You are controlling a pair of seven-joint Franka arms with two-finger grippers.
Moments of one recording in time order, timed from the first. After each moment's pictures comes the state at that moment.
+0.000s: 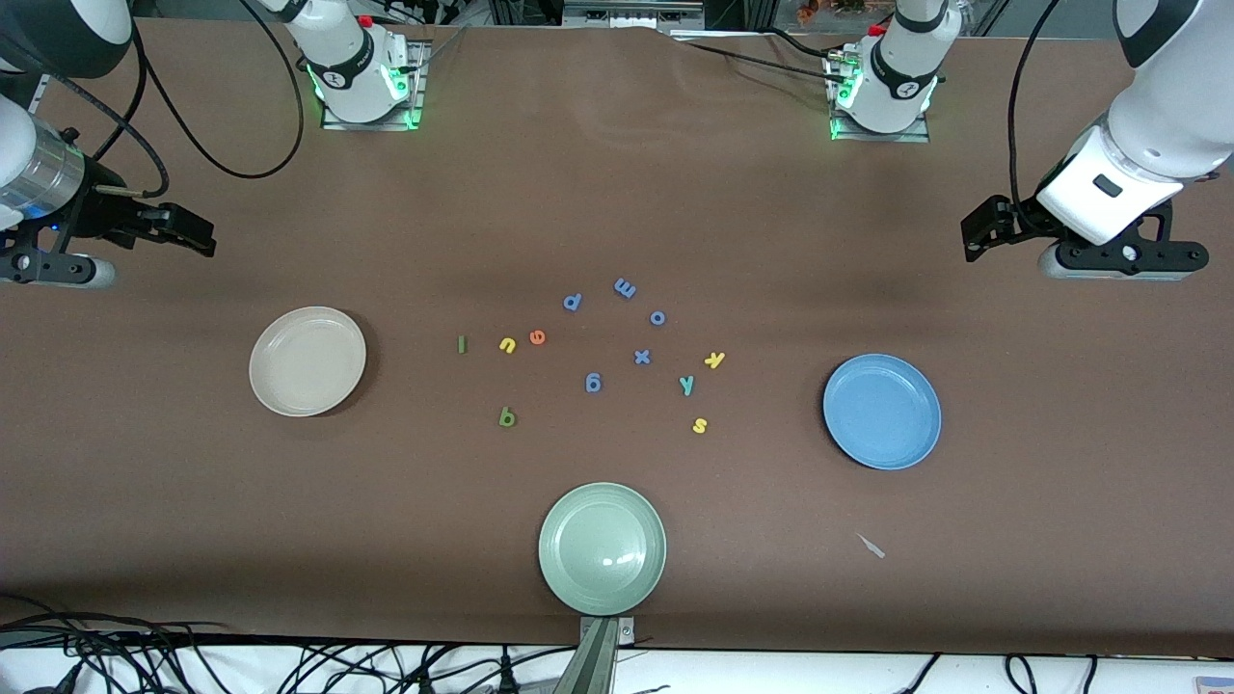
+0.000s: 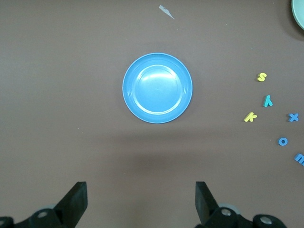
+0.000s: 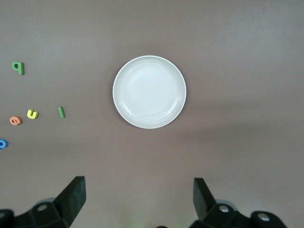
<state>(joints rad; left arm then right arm) -0.01 0.00 -0.13 -1.69 0.03 1.66 -0.13 -0.01 0.03 0.06 -1.67 -0.04 1.60 0.12</state>
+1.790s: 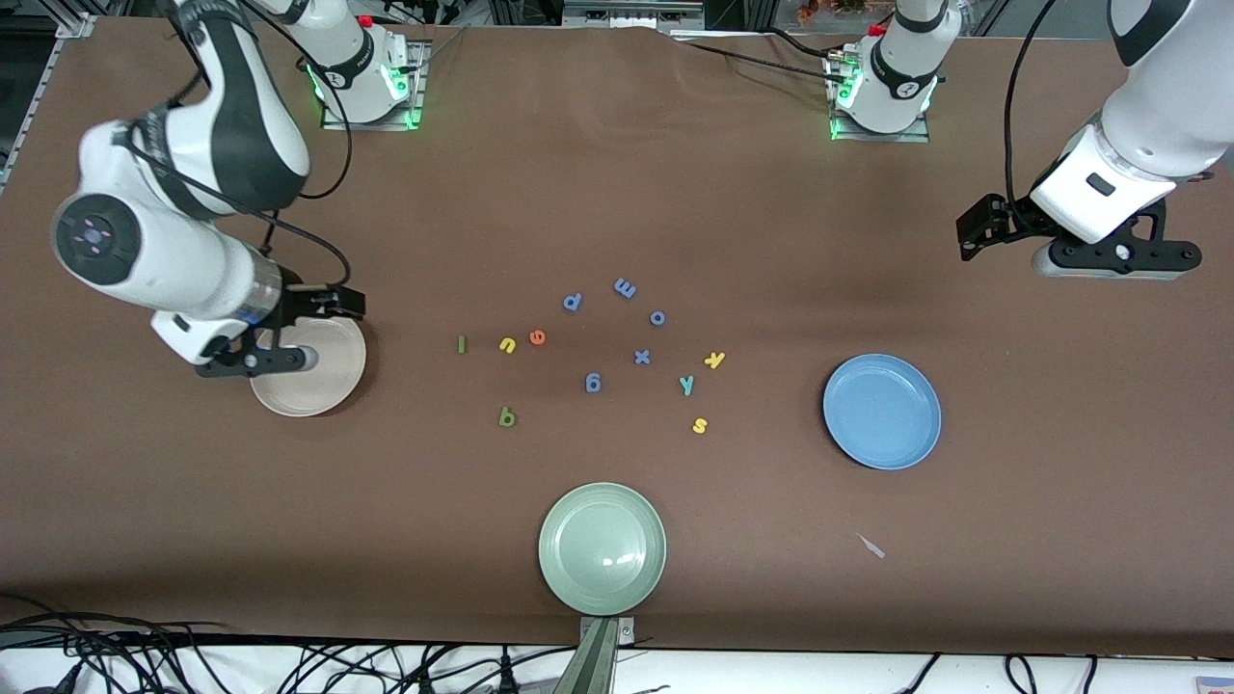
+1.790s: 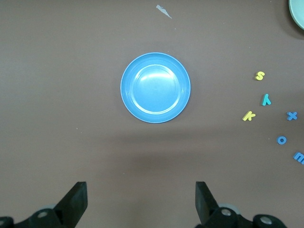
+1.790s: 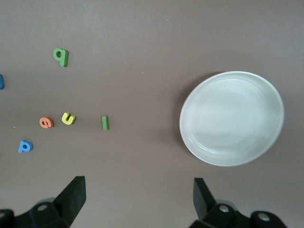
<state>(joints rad) -0.01 0.00 -0.14 -1.69 0.03 1.66 -0.13 0.16 0.32 0.07 -1.67 0.04 1.83 0.12</state>
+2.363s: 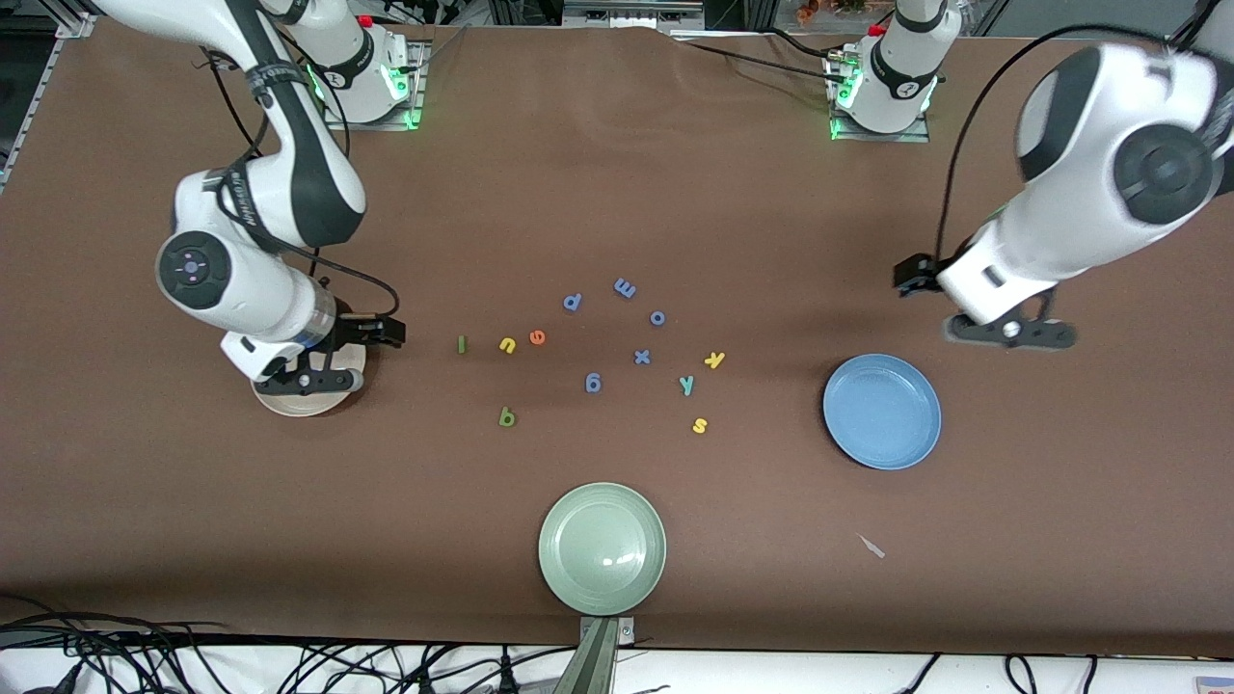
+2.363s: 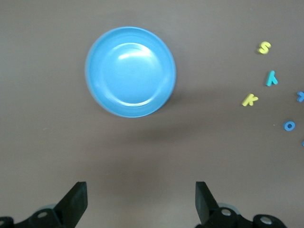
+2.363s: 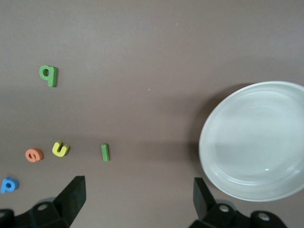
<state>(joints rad) -0.10 0.25 -0.16 -1.62 0.03 1.67 -0.14 0.20 0.35 0.07 -1.86 0.04 2.13 0.21</state>
